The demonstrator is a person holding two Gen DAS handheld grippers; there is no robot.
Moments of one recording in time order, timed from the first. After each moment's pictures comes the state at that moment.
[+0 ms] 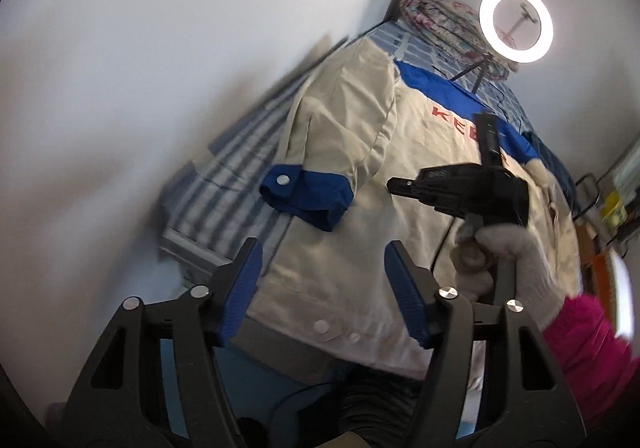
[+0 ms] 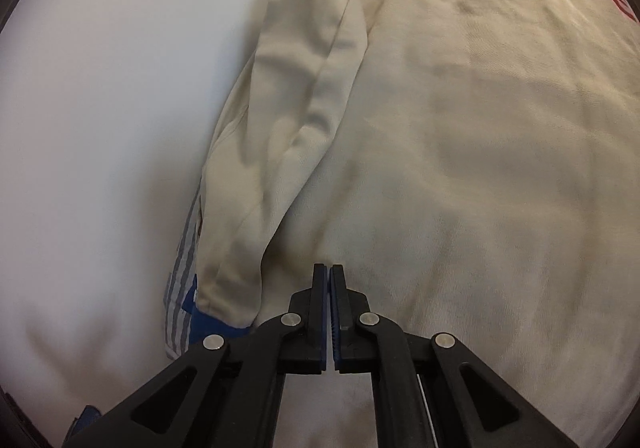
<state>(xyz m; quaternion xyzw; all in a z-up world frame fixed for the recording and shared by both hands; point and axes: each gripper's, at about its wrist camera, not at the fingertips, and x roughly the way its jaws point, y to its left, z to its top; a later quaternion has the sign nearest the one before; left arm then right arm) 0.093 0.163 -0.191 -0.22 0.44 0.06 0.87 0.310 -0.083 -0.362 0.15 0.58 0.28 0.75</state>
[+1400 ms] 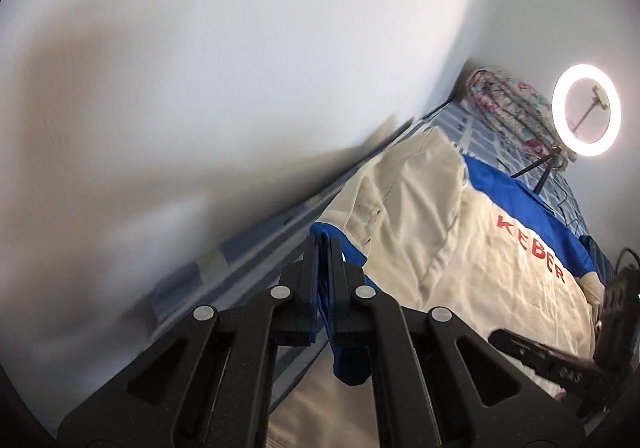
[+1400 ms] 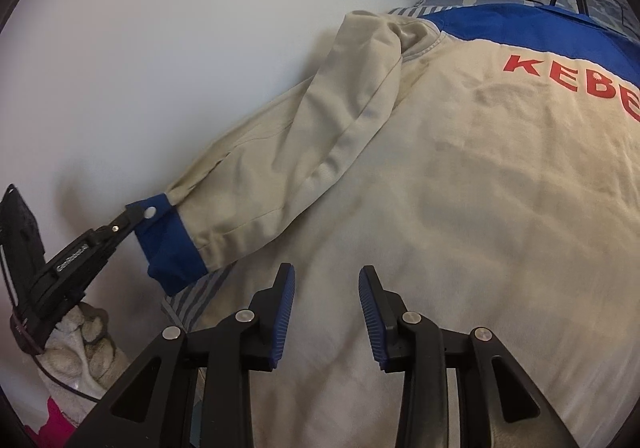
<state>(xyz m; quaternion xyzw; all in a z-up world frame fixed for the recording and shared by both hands) 0.183 0.181 -0.206 -0.21 0.31 0.19 0.91 0.248 -0.136 -0.314 0.06 0.49 0.36 0.79</state>
